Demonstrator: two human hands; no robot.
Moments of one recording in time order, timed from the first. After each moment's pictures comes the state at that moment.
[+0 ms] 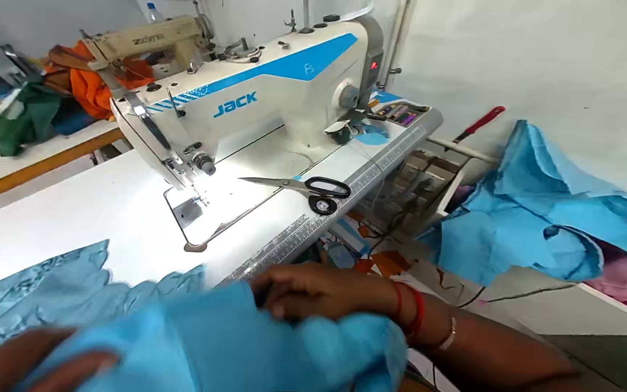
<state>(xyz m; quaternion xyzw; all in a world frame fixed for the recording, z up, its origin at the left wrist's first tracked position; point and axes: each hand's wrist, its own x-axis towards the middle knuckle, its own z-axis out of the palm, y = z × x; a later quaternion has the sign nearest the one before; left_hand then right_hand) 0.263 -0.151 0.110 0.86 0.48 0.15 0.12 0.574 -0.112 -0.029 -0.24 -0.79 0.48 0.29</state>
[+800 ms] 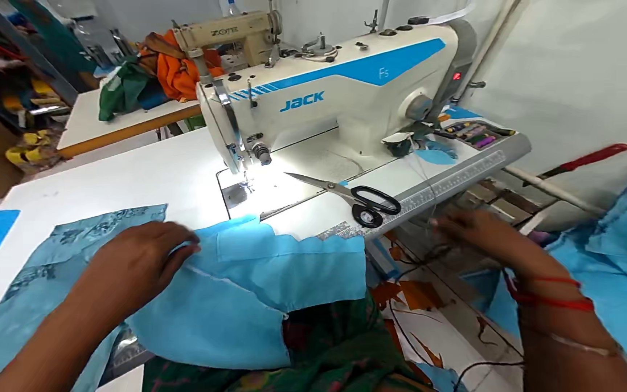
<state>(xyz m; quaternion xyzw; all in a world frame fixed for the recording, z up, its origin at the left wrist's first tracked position) 0.227 -0.057 0.018 0.88 0.44 0.12 -0.09 0.754 -0.071 -0.054 -0.74 -0.63 0.22 0.14</state>
